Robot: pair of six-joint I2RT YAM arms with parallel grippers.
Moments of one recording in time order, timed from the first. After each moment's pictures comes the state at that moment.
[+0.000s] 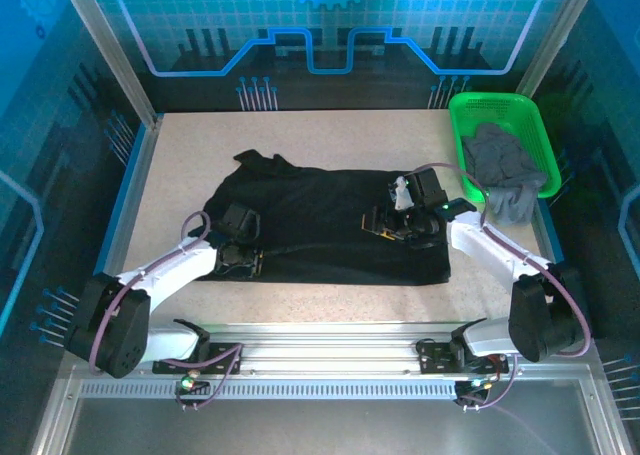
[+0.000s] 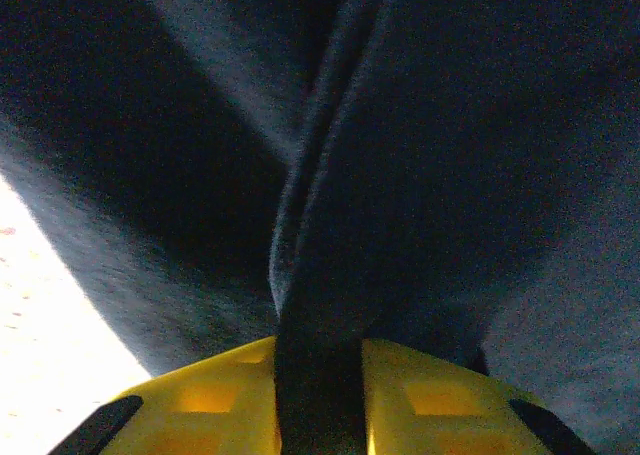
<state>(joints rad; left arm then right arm) -0.36 1.30 0.66 -0.56 0.08 -1.87 0.36 1.37 0.90 -0.51 -0.48 0.61</state>
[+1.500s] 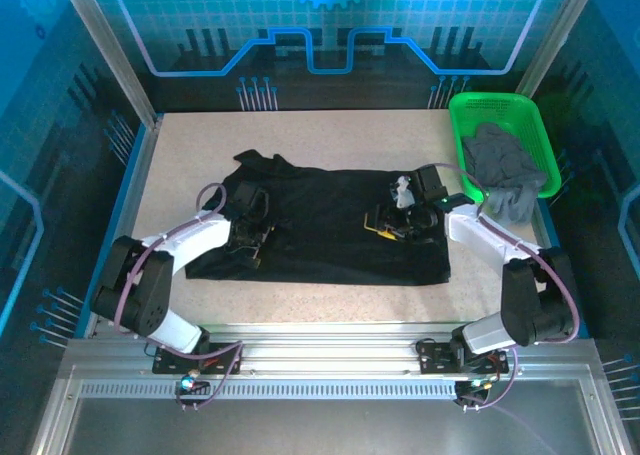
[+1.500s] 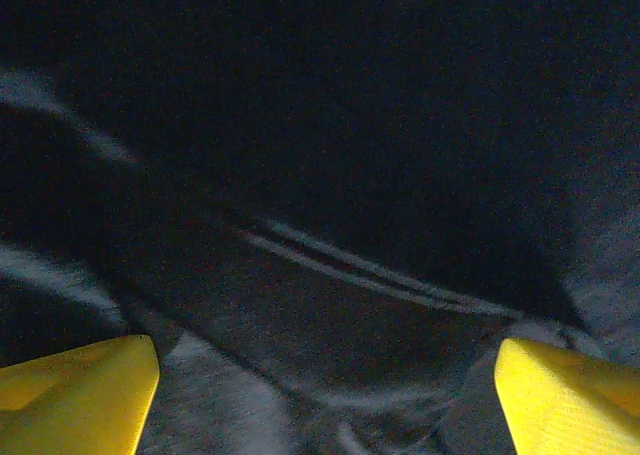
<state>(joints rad) -0.33 1.53 0.85 -0.53 0.07 -1.59 0.31 1.45 0.92 -0.51 -0.55 0.60</state>
